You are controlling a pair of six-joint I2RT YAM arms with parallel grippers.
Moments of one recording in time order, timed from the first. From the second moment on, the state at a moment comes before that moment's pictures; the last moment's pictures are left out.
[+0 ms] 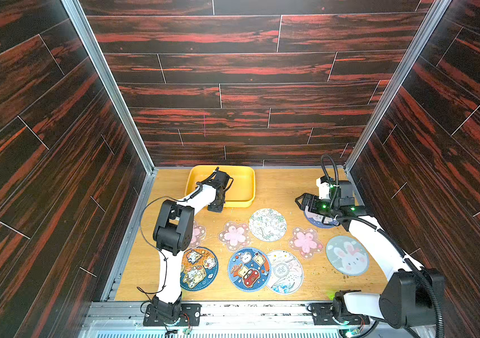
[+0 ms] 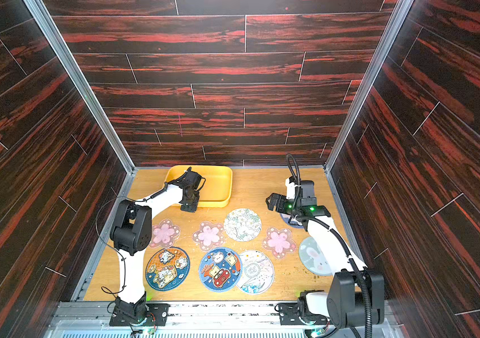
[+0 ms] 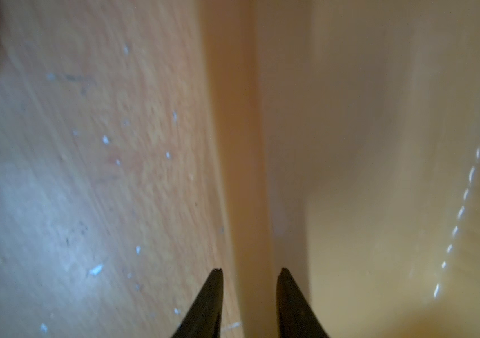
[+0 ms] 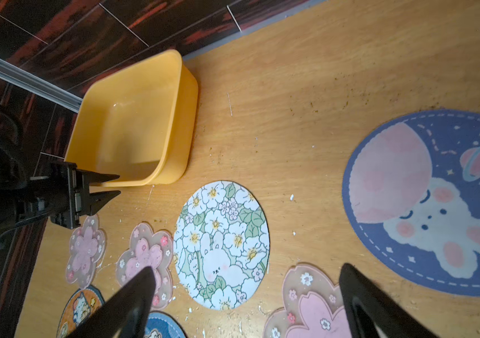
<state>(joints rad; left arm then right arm) -0.34 2.11 1.62 -0.71 -0.15 -1.74 0.15 1.32 0.99 -0.42 -0.31 0.35</state>
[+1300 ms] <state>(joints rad) -0.43 1.61 1.02 -0.67 -0.04 -0.99 0.51 1.60 1.09 -0.48 -0.60 0.42</state>
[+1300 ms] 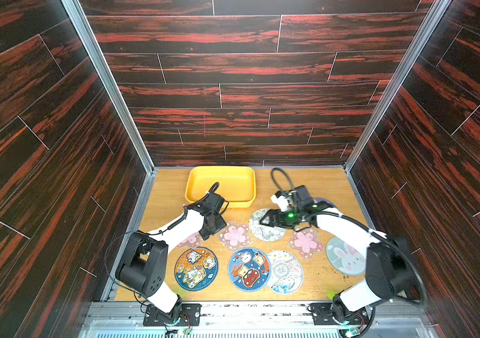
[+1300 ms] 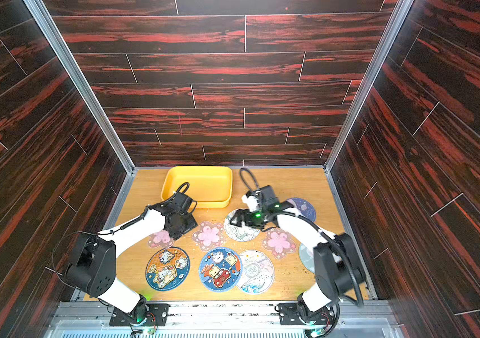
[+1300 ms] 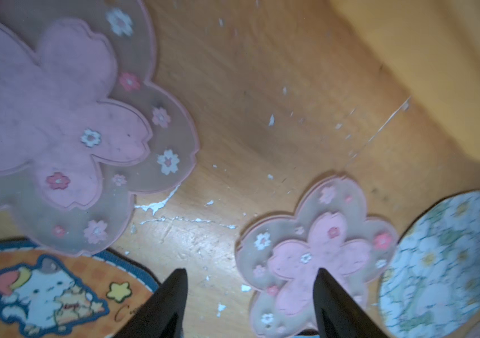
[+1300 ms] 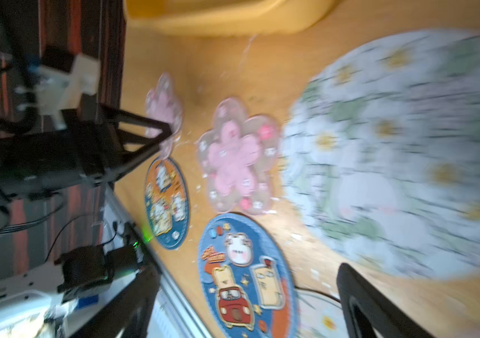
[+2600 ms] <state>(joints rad) -0.43 1.70 0.92 -0.37 0.06 -0.75 0.69 1.96 1.22 -0.39 -0.50 0.56</state>
